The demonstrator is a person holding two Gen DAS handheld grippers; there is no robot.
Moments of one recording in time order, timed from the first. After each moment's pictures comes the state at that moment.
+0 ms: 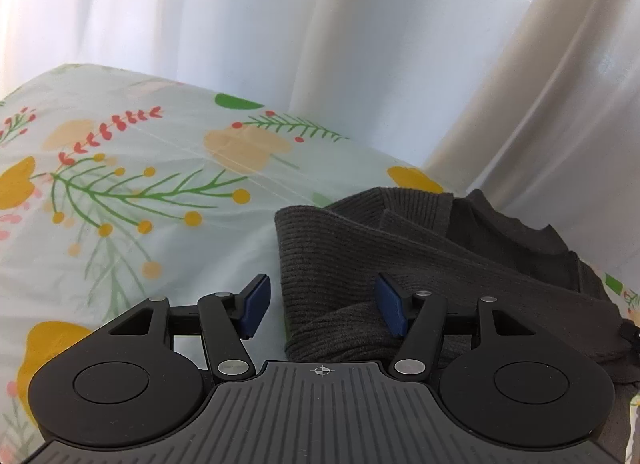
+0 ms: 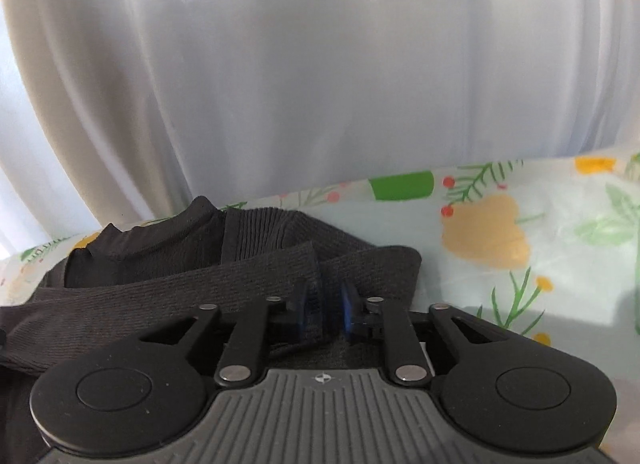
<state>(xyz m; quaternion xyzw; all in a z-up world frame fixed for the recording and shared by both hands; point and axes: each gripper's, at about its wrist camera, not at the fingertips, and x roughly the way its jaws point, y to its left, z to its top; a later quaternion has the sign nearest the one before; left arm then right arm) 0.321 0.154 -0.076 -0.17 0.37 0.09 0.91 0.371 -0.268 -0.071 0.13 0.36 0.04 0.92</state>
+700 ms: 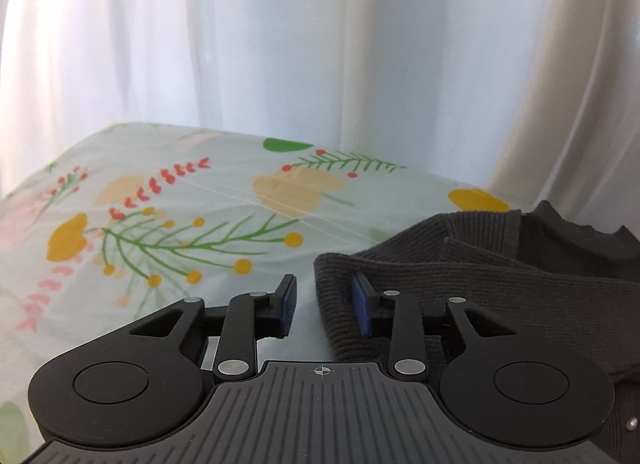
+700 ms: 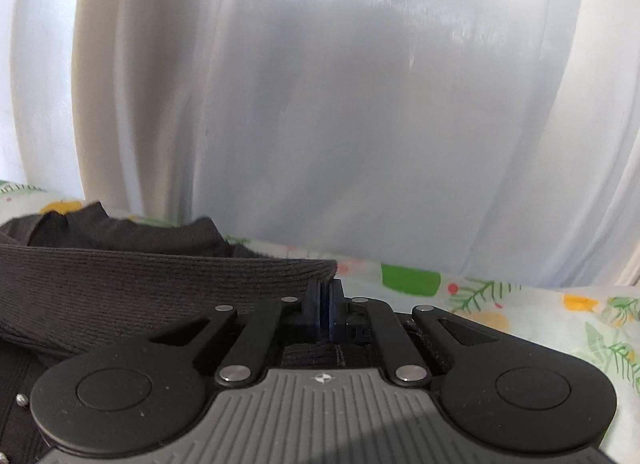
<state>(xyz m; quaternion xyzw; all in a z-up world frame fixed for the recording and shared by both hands) 0.327 0.137 -0.078 -0.06 0.32 0.20 0.92 0.385 -0.207 -0.070 -0.08 0.30 -0.01 0.95</state>
